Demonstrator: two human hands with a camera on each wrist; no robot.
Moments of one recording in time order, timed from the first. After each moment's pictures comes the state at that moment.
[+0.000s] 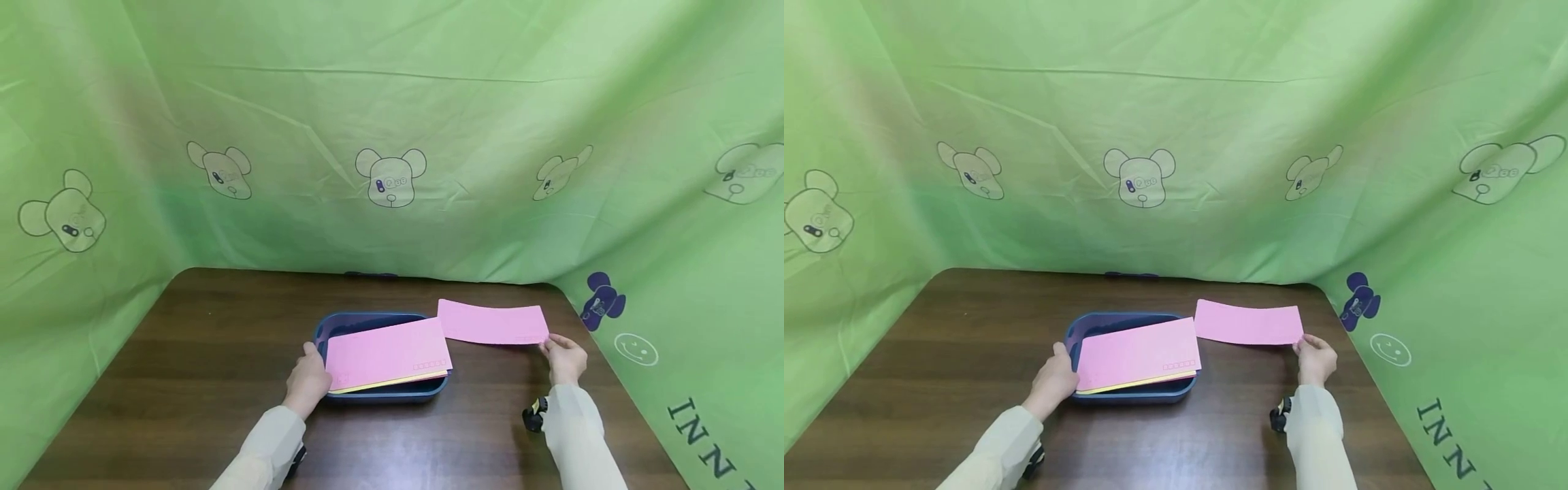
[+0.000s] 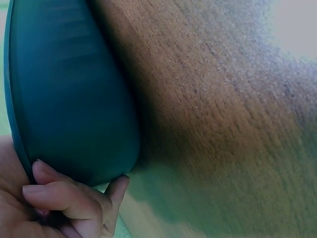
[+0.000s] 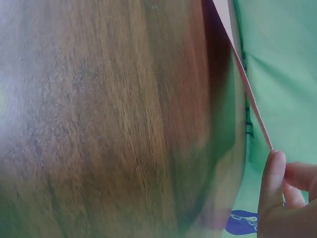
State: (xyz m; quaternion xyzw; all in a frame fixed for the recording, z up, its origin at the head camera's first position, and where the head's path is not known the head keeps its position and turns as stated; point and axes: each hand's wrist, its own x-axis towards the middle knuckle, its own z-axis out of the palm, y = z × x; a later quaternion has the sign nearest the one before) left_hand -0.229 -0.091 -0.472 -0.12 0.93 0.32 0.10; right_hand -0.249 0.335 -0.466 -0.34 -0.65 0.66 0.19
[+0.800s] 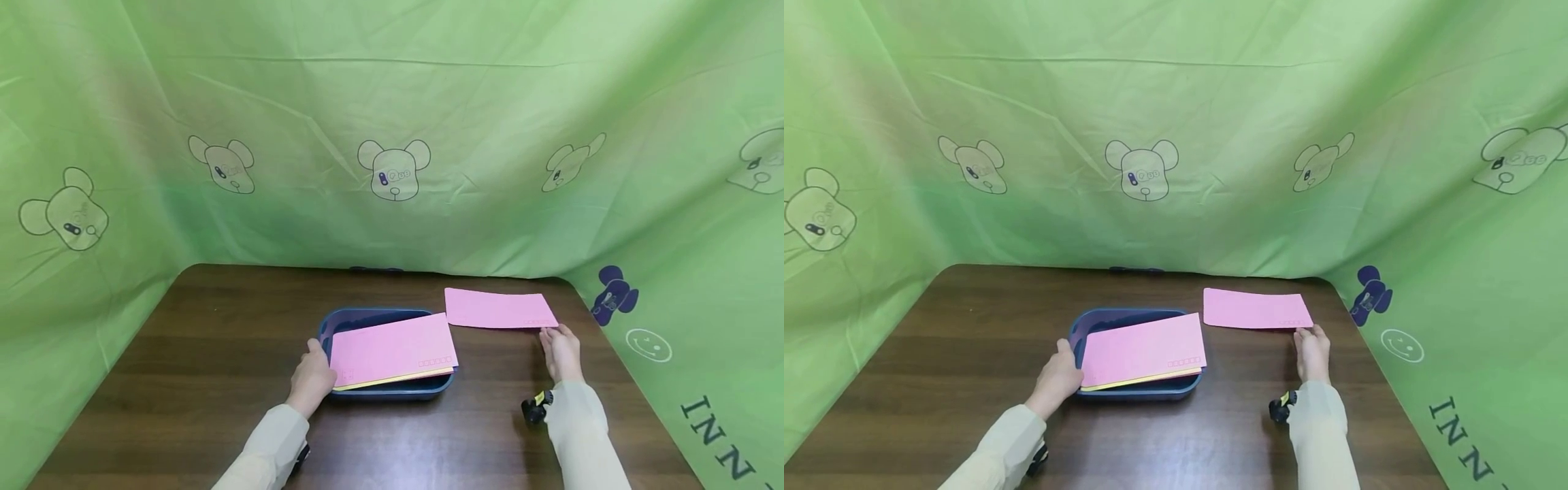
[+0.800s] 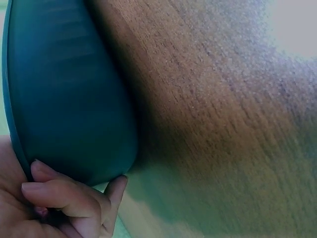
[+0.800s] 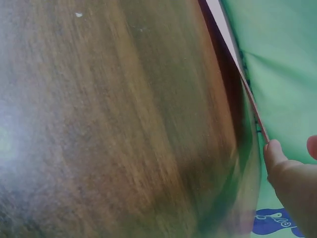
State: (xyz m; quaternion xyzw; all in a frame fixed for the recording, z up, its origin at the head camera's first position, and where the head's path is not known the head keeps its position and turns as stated) left_hand -0.225 -0.089 -0.472 -0.13 0.93 0.34 0.10; right_hand -0.268 0.340 -0.469 -0.26 -0.59 0.76 0.05
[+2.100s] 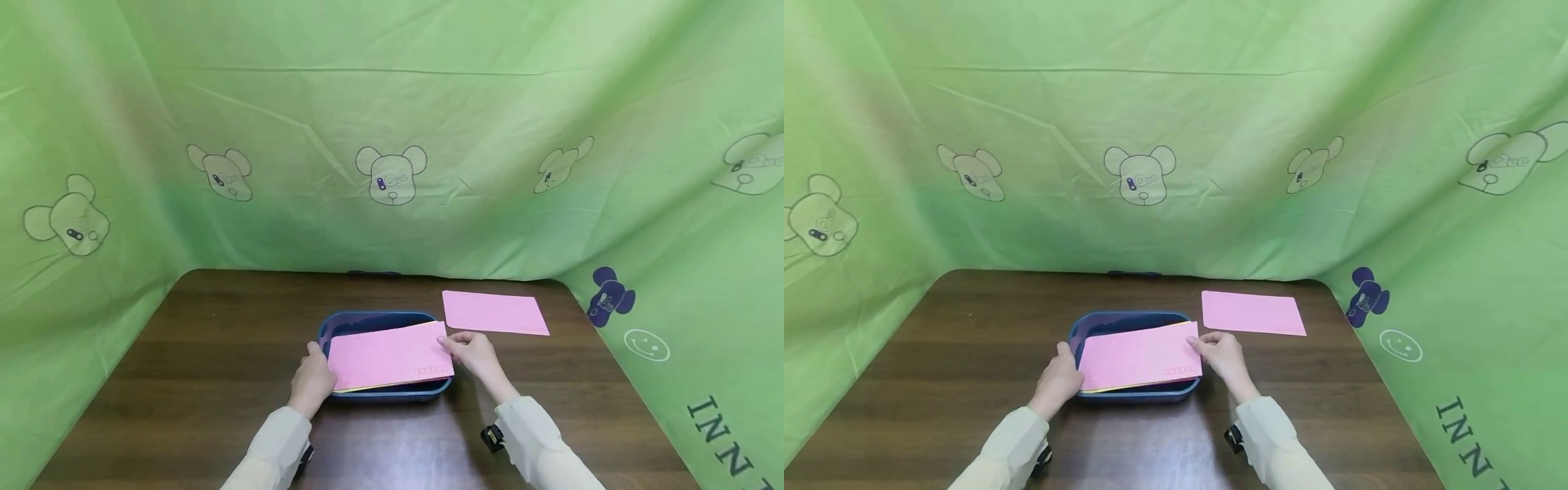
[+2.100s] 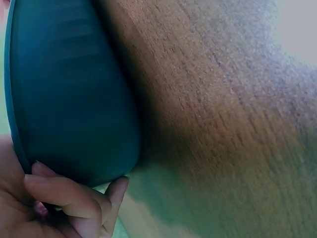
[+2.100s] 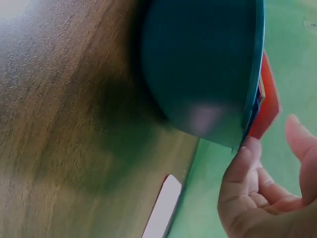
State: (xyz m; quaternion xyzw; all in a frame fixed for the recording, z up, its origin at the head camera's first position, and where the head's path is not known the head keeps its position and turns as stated) left_hand -0.222 -0.096 -0.476 -0.13 0.93 0.33 0.08; right_hand -0.246 0.189 -0.455 -0.10 -0.89 0.44 -0.04
